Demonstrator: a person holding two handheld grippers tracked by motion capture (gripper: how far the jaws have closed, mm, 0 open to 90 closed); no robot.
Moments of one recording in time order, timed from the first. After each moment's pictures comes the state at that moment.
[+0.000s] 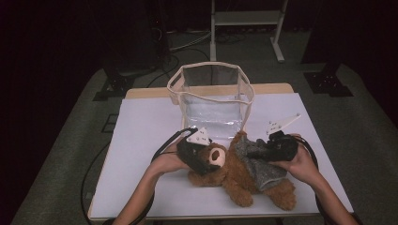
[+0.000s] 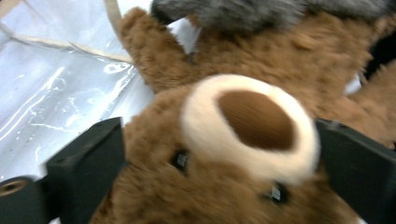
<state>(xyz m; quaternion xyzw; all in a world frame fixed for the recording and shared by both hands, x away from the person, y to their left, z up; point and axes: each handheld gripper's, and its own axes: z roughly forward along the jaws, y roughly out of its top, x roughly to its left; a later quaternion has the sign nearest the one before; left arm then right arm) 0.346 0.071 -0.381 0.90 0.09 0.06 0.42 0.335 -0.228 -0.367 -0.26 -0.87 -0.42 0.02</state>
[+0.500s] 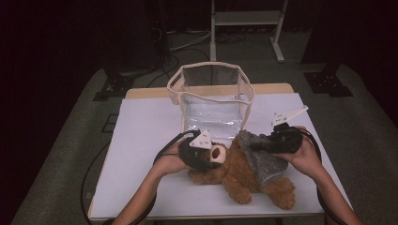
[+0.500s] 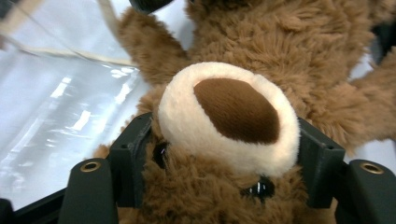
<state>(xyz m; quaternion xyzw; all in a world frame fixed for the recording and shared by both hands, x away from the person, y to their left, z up) 0.341 0.066 -0.379 0.91 0.06 0.10 0.40 0.346 -0.237 -0.347 -0.26 -0.86 -0.43 -0.01</state>
